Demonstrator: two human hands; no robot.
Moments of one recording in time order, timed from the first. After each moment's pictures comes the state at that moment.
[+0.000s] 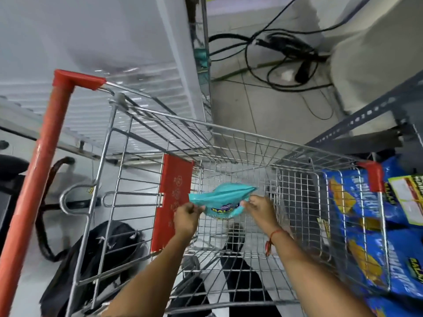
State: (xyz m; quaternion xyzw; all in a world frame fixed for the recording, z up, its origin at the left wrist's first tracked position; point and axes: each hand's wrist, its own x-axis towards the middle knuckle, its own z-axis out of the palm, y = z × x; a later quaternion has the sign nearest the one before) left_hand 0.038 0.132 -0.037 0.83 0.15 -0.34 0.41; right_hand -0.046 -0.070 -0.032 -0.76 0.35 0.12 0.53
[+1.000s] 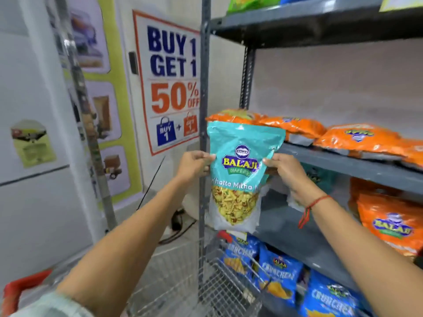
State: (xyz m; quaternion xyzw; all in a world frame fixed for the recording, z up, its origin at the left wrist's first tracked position) left_hand -0.005 -0.024 0.469 0.53 -0.48 -0.36 0.60; right_hand -0.240 -0.083 0.480 -0.67 0.43 -0.46 0.39
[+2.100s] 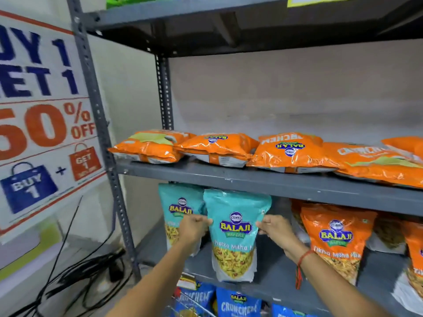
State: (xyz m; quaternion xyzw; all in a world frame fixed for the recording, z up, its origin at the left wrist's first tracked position) left_hand -0.149 -0.232 0.338 0.58 -0.49 -0.45 0.47; right_hand -0.391 -0.198 0.353 -0.57 0.62 -0.42 0.33
